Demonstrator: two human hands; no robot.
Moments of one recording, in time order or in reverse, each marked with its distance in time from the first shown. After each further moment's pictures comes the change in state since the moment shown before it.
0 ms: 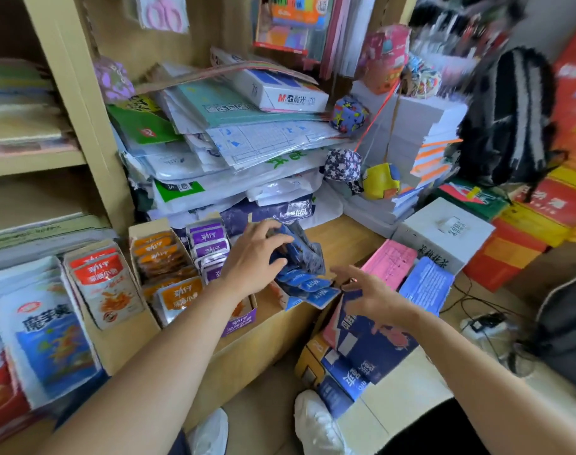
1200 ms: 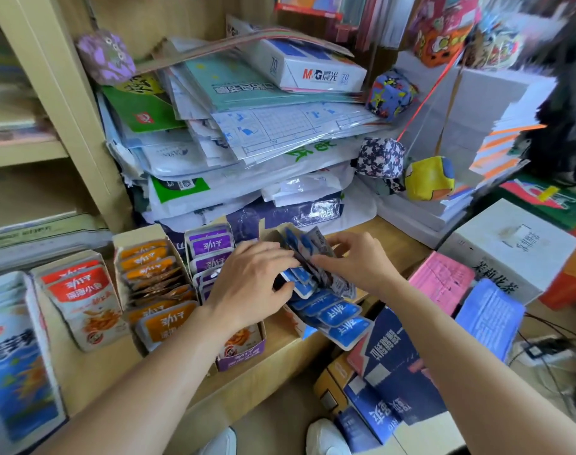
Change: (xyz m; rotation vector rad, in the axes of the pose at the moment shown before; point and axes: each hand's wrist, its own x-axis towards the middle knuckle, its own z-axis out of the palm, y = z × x) left_hand 0.000 -0.029 0.013 0.134 -0.014 0.058; right_hand 0.124 -0.037 0.002 -0.111 0.281 -0.035
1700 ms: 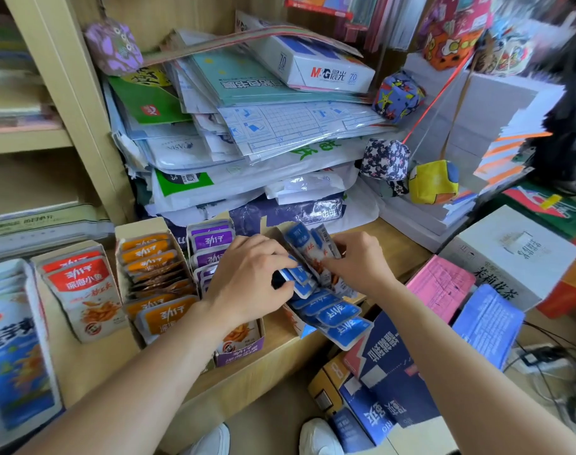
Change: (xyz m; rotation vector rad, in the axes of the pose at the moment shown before) left_hand -0.001 0.000 -0.003 -0.024 0.093 -0.040; right_hand 0.008 0.005 0.008 -0.169 0.049 -0.101
